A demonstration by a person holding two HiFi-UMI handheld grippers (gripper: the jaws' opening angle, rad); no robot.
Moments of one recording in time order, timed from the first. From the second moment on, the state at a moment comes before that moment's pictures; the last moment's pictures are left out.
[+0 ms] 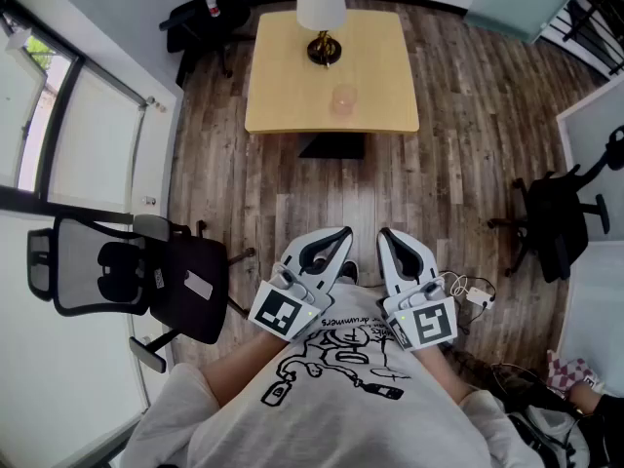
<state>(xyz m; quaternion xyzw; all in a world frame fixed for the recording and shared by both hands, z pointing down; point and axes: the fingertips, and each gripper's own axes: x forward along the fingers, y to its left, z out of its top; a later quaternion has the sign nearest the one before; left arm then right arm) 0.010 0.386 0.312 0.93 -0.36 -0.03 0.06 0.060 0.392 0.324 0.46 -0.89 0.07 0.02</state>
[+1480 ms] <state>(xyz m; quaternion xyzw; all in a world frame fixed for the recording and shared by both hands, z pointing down) -0.021 0.210 0.341 0.92 -0.38 -0.02 0.09 0.038 0.223 0.342 0.45 -0.89 0.08 0.01</state>
